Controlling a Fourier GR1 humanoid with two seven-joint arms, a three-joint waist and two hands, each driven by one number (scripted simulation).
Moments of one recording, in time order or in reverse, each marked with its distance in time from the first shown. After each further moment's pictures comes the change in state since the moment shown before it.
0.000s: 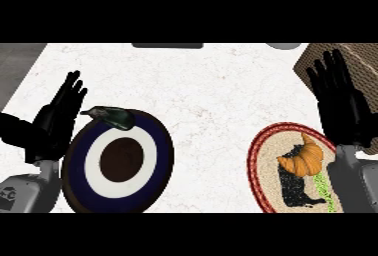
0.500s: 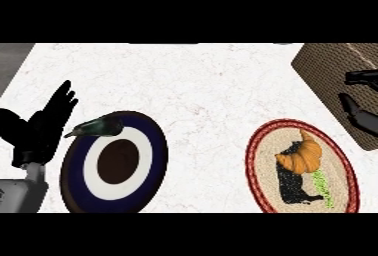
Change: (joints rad) left arm 0.033 0.074 0.027 0.081 0.000 -0.076 0.040; right arm 0.064 -0.278 -0.089 0.053 0.202 0.211 -0.268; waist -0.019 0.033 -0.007
